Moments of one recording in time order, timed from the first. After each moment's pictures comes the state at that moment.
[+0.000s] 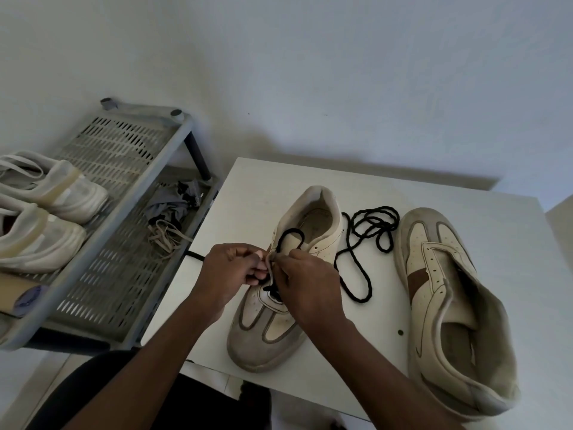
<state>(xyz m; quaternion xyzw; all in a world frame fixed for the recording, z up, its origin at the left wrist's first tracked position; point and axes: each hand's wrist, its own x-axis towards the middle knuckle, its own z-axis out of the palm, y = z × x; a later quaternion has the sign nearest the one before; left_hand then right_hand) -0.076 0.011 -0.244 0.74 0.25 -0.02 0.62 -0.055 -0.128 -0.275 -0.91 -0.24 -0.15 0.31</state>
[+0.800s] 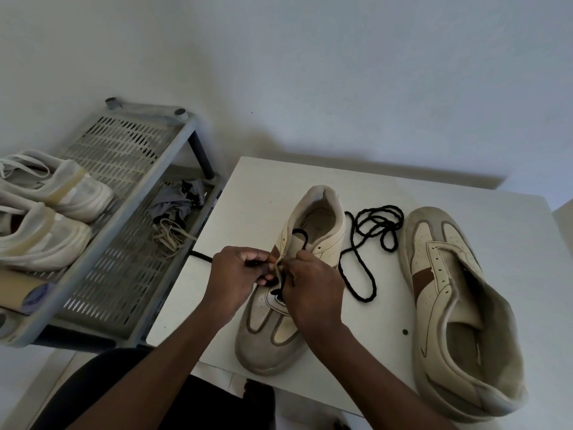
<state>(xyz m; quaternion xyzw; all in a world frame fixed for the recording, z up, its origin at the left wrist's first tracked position) -0.078 0.007 -0.256 0.79 0.21 0.01 0.58 -0.062 -0.123 -0.277 -0.91 -0.17 -0.12 0.35</state>
